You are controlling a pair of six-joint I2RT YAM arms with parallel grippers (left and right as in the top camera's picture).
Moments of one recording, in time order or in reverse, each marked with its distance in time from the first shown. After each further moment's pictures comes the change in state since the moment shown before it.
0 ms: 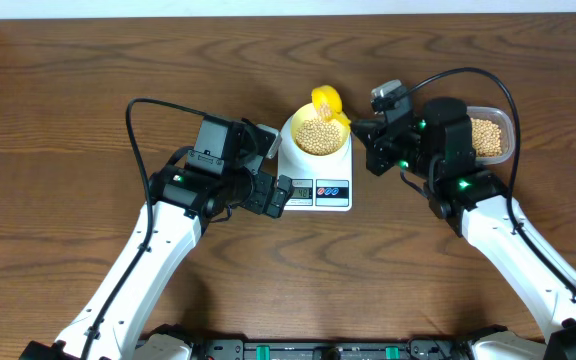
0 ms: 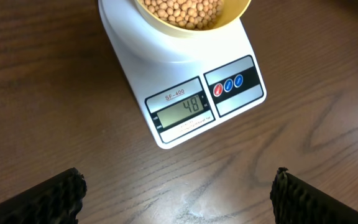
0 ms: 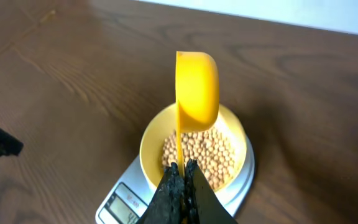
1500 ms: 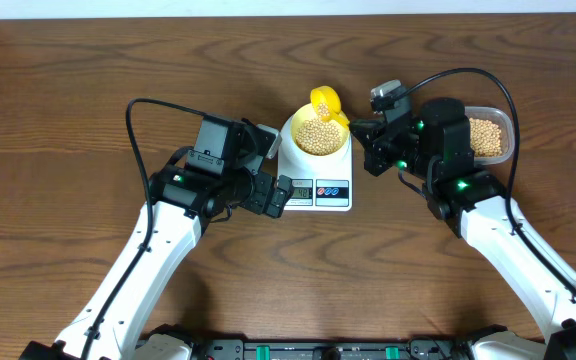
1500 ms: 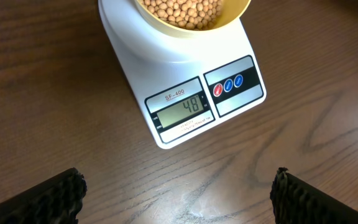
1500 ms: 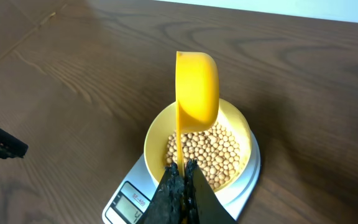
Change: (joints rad) left arm 0.000 0.000 0.000 0.000 0.000 0.000; right arm 0.010 -0.001 0.000 -0.011 0.007 0.039
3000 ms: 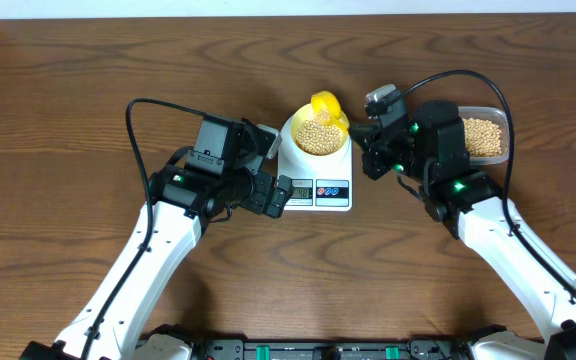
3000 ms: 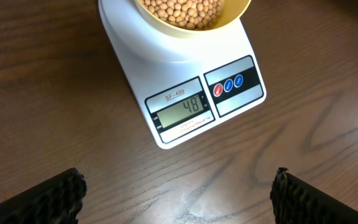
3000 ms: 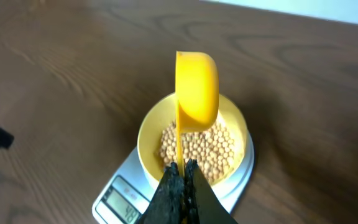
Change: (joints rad) left arm 0.000 0.000 0.000 0.000 0.000 0.000; right arm 0.018 -0.001 0.000 -0.010 0.043 -0.032
